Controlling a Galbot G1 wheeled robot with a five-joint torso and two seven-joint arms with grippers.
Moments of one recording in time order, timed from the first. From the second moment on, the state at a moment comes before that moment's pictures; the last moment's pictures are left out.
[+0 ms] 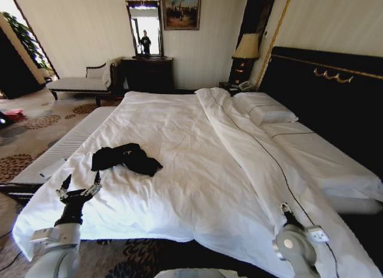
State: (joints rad) left arm 1.73 -1.37 -0.97 -2.22 -0.41 -0.12 0.04; right arm -1.59 1.29 0.80 1.92 1.08 0.06 0.81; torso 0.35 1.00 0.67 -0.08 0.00
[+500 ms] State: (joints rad) left arm 1.74 -1.35 -0.97 -2.23 -0.42 -0.11 0.04; right arm -1.55 1.35 0.66 1.91 1.30 0.17 0.46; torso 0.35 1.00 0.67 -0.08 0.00
